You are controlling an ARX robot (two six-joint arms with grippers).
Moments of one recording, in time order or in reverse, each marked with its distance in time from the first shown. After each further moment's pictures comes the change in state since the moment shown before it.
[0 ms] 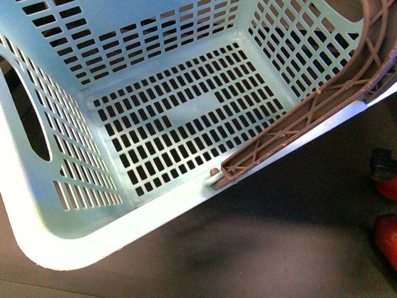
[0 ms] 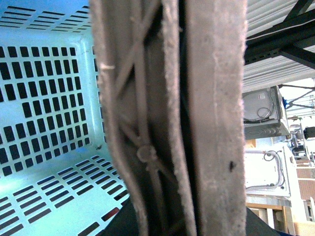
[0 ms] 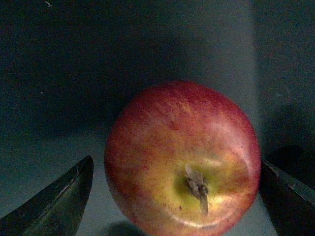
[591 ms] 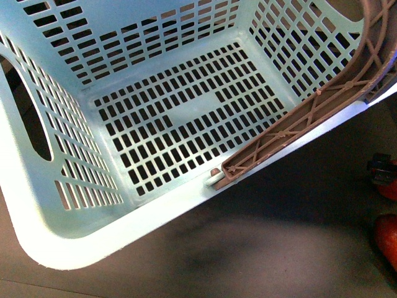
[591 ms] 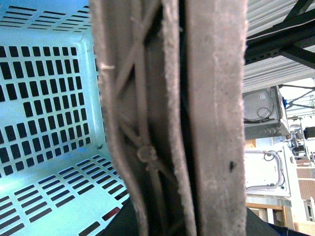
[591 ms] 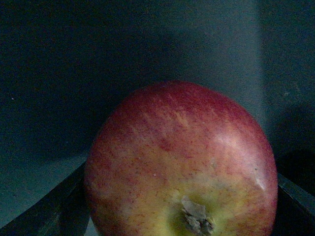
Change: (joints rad) left arm 0.000 0.000 0.000 0.000 0.000 0.000; right arm -0.009 0.066 0.061 -0.021 0.018 0.014
